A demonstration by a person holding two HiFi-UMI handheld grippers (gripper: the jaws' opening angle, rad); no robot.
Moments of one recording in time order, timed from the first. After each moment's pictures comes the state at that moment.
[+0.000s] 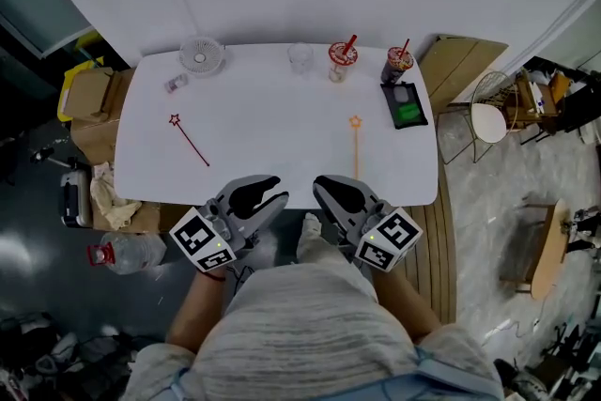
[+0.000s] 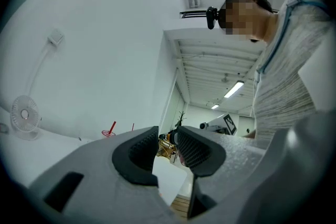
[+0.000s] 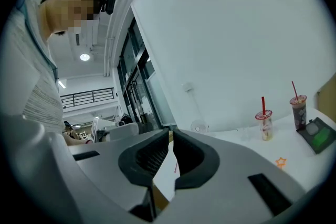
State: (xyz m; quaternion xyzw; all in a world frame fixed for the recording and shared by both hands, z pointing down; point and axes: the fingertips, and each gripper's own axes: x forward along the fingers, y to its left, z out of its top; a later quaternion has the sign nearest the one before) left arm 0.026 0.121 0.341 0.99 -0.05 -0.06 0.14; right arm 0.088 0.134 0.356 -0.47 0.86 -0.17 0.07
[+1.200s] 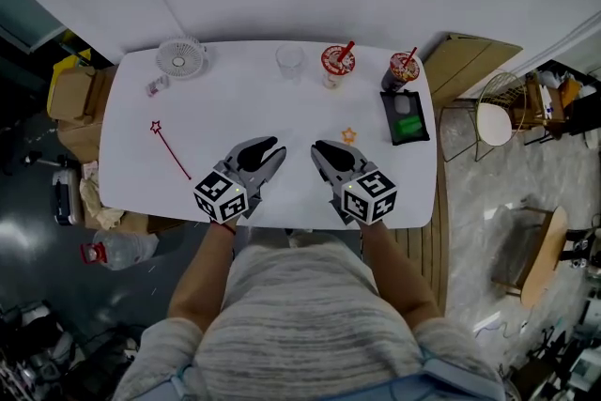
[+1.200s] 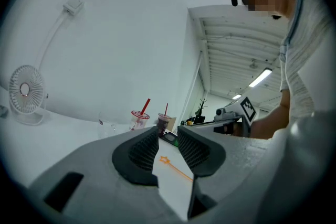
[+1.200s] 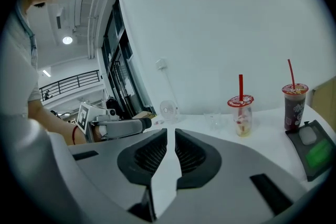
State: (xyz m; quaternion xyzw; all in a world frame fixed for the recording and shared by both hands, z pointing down) left arm 0.122 -0.031 0.471 0.97 -0.13 0.03 0.18; right arm 0.188 -0.005 0.478 -0.50 0.83 -0.23 -0.04
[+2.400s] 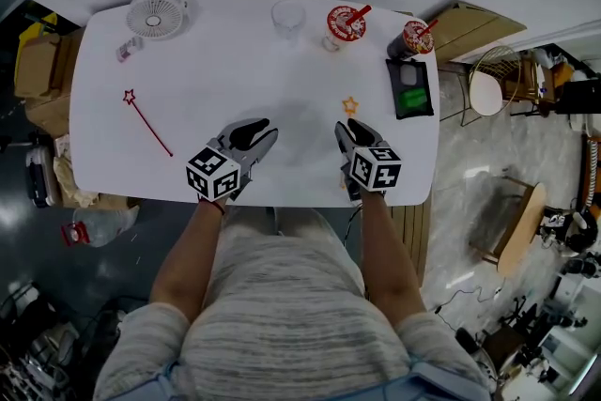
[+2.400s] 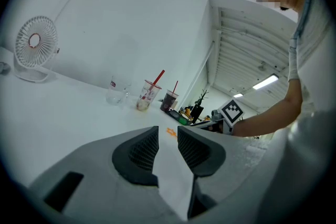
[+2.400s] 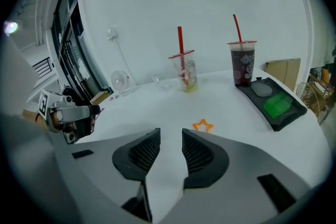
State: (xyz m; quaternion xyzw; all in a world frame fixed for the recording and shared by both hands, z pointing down) left arm 0.113 -0.041 0.569 0.95 -0.11 0.10 0.27; right arm 0.278 0.004 0.620 -0.63 0.68 -0.35 -0.15
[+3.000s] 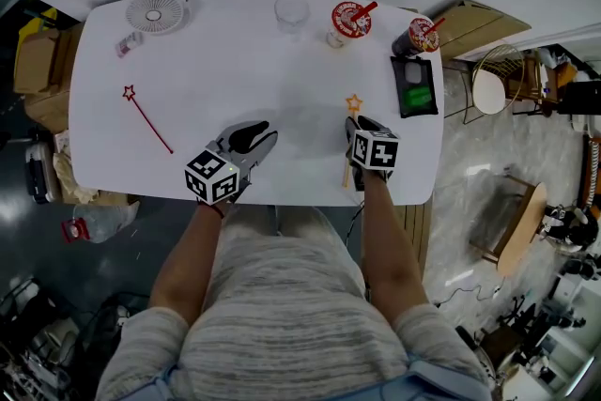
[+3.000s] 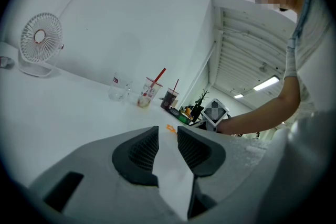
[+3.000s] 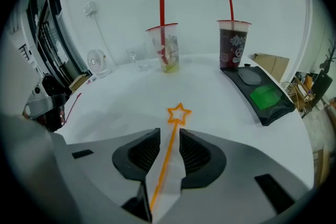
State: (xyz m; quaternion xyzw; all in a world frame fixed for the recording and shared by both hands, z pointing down) left arm 0.104 -0.033 0.576 0.95 -0.11 0.11 0.28; right arm 0.313 0.009 0.669 -0.65 0.59 -0.40 -0.26
